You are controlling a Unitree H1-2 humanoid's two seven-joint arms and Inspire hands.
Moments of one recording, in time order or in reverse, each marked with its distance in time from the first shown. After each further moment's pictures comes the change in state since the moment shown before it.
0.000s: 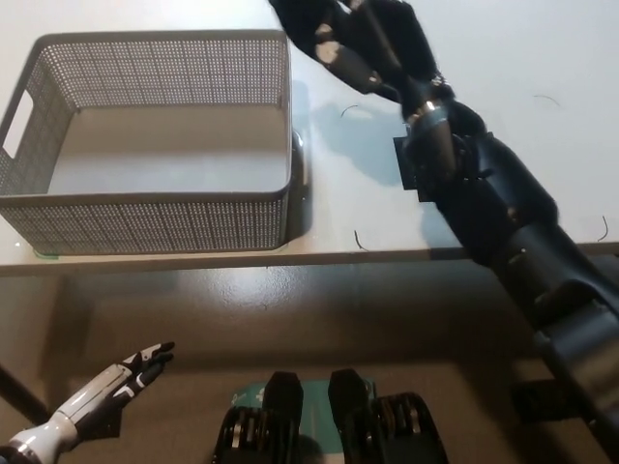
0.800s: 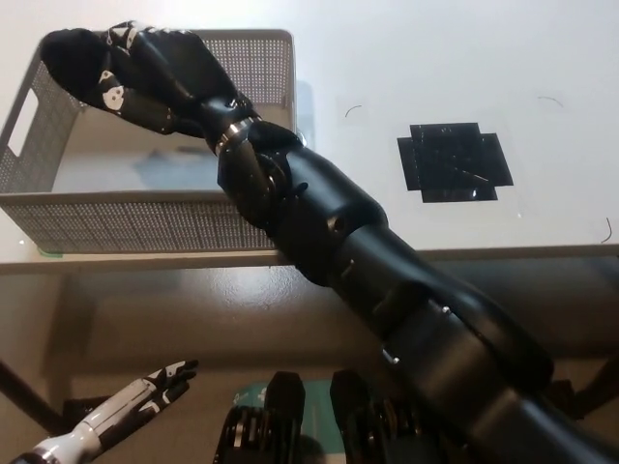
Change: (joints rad) left_arm -0.007 -0.016 -0.068 0.003 0.043 0.013 -0.002; right_arm -0.190 0.308 0.041 0.307 -0.018 0.028 0.013
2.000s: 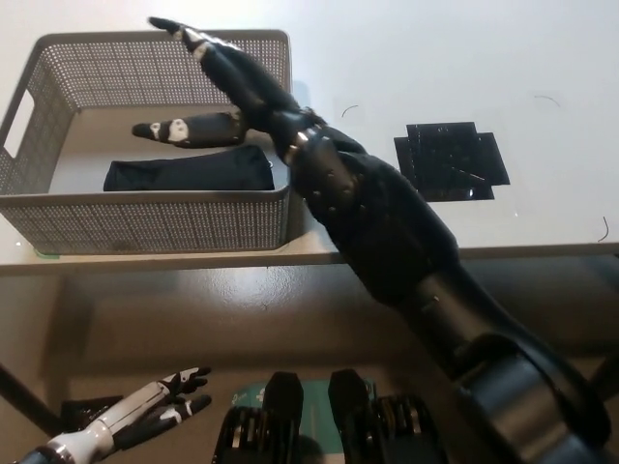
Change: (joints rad) left_arm -0.018 -0.001 -0.037 -0.001 0.036 0.043 -0.018; right_arm 0.297 -0.146 -0.110 -0.592 0.116 0.177 0.382
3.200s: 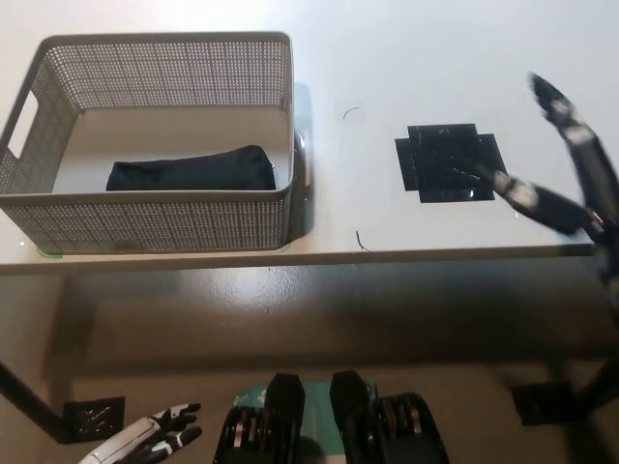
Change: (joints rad) left_arm 0.067 -0.001 0.008 0.038 0.000 0.002 0.001; right_arm 0.718 -0.356 -0.367 -0.853 0.295 0.195 0.081
